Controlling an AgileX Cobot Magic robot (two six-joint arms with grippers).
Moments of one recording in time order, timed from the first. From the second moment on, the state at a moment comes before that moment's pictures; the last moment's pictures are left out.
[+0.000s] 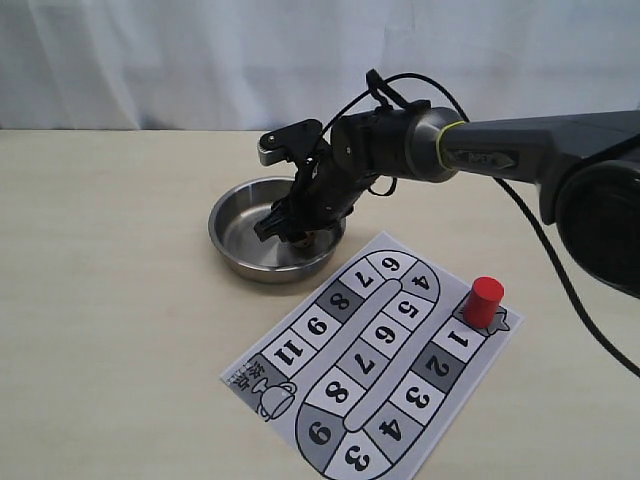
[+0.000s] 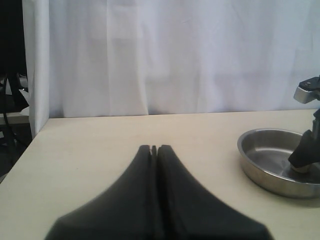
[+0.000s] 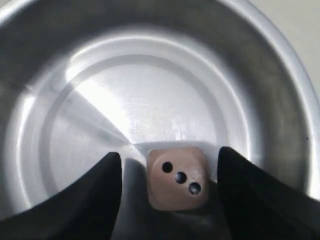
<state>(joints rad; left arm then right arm) -0.06 0.00 0.00 -0.05 0.15 0.08 0.51 2.33 -1.75 0.09 0.55 -0.14</state>
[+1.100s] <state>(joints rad) -0.06 0.00 0.00 -0.05 0.15 0.08 0.51 2.36 -1.75 0.11 0.53 -0.11</state>
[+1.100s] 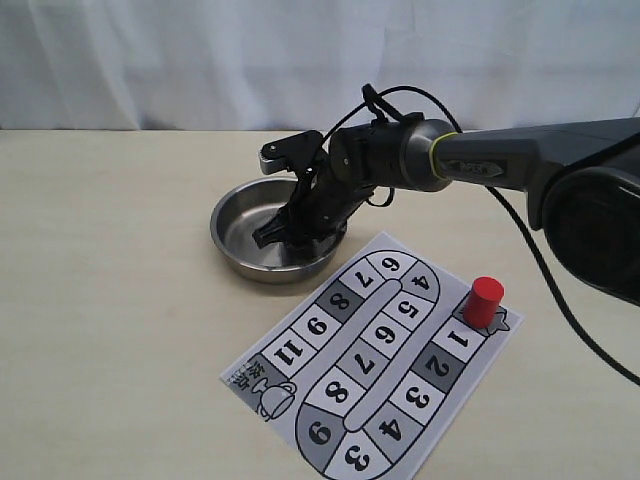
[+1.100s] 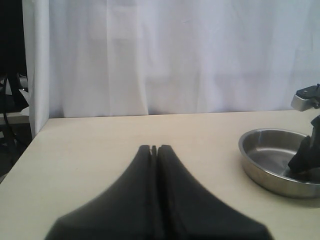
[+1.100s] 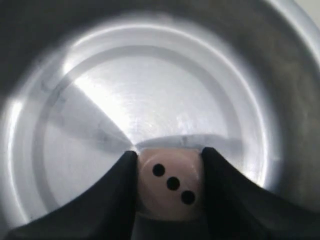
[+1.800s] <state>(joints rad) -0.06 0.00 0.00 -0.05 0.15 0.08 0.51 2.25 -1.78 0.19 0.71 -0.11</state>
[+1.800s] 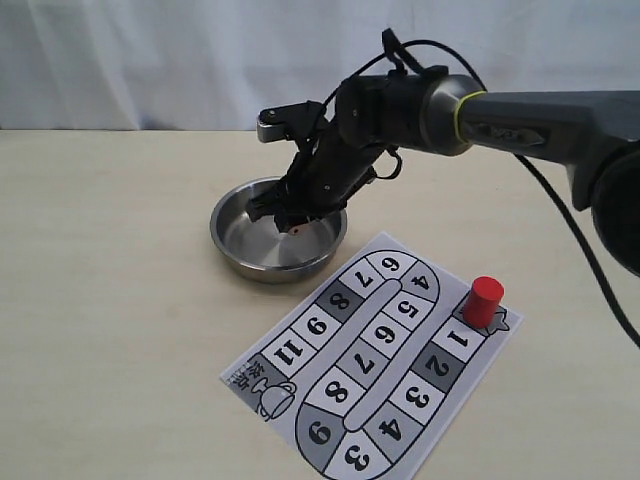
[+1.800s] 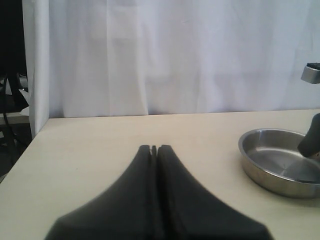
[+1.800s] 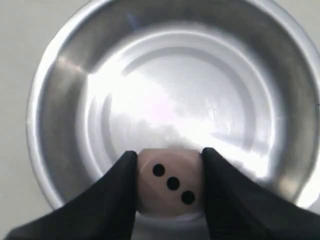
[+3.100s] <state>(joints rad) -0.06 0.00 0.00 -0.05 0.15 0.08 -0.16 1.95 -1.35 0.07 0.67 -0.11</state>
